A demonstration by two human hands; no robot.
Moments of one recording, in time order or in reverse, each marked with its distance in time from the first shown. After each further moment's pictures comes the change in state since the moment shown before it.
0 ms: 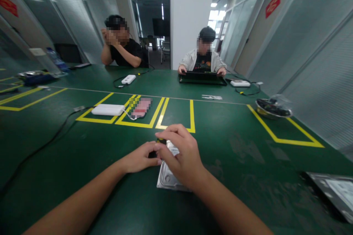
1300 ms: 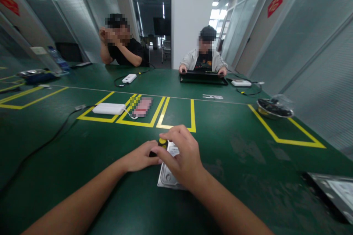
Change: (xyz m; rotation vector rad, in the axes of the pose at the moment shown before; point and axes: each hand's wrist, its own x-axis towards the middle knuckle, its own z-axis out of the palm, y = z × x) left_hand 0.000 0.005 -0.002 0.021 0.009 -0.018; right_hand -0.002 -0.003 0.002 -0.069 0.051 -0.025
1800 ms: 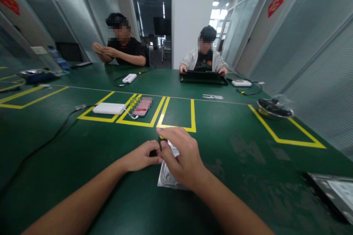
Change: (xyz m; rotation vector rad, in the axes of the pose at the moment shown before) left_hand 0.001 -0.004 0.002 -0.036 -0.002 0.004; right_hand 0.000 0.001 -0.001 0.035 -0.113 0.001
